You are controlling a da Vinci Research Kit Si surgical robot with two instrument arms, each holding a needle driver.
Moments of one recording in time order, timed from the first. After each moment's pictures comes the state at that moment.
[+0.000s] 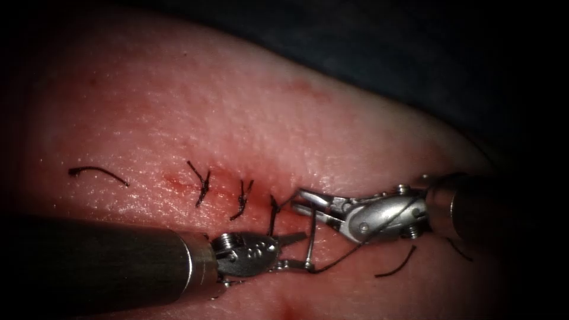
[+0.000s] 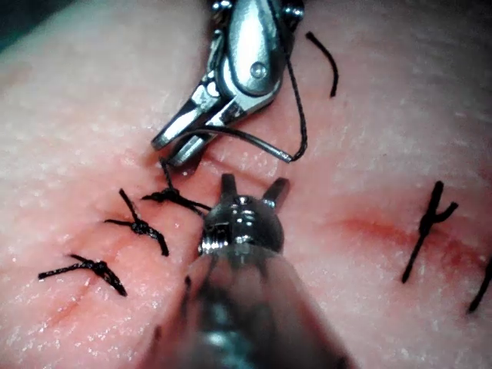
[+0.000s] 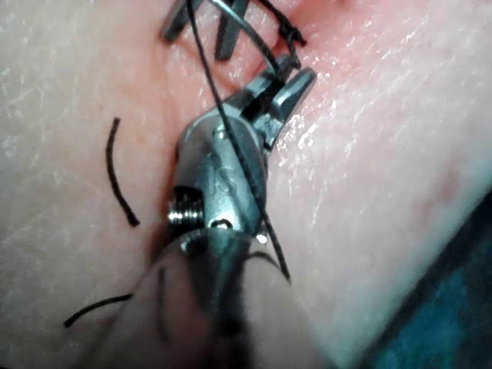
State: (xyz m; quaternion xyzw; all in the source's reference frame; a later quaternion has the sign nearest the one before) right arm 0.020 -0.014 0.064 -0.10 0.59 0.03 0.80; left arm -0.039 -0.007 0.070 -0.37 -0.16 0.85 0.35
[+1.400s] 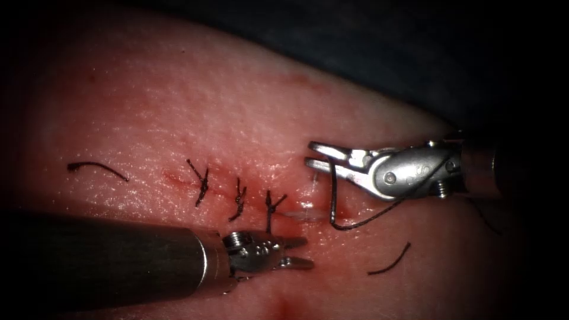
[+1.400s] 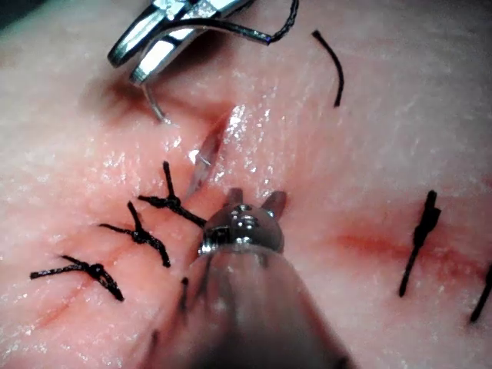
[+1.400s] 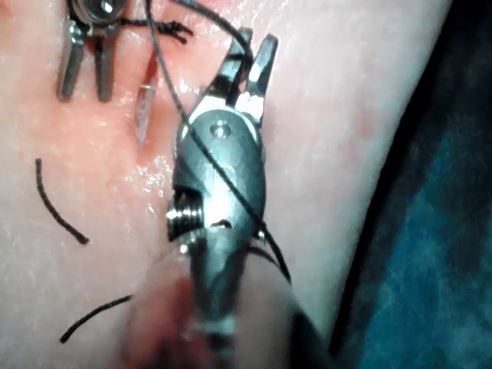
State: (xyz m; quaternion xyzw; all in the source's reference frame) right arm 0.020 -0.006 0.059 -0.03 0.61 0.16 0.77; left arm -0.038 -0.009 0.075 -0.30 -0.18 0.87 0.35
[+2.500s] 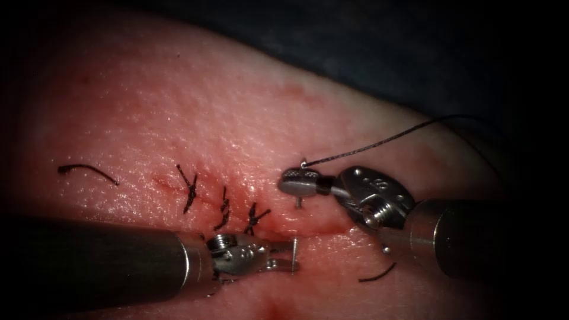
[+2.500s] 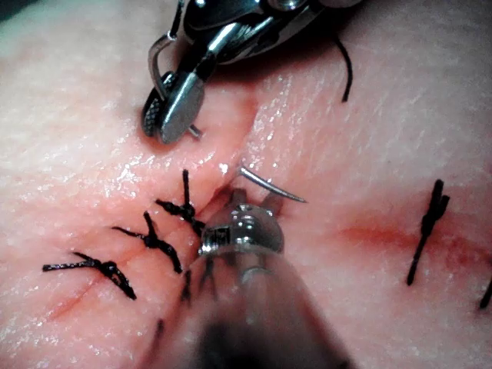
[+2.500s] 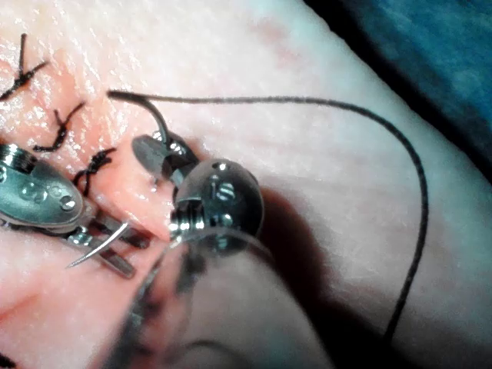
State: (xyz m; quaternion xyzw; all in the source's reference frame) right arm 0.022 -0.014 0.062 0.35 0.45 0.46 0.68; left arm -0.036 -0.009 0.075 -0.29 -0.17 0.88 0.34
